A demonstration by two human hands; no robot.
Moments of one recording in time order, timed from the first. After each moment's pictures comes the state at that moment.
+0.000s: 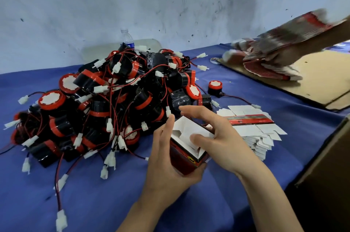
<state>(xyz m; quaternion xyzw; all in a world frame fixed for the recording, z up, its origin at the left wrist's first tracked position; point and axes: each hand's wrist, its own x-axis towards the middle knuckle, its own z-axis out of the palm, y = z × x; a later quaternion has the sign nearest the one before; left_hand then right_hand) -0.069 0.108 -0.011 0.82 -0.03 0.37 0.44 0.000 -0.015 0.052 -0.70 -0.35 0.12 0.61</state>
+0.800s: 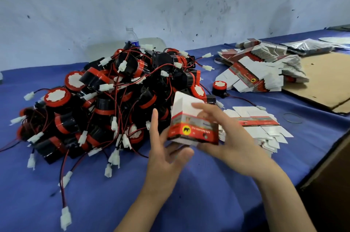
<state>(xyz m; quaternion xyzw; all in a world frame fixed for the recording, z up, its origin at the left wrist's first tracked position) -0.063 0.119 -0.015 0.66 -0.04 0.28 0.69 0.009 -0.027 0.050 -0.76 -0.41 0.04 0.50</state>
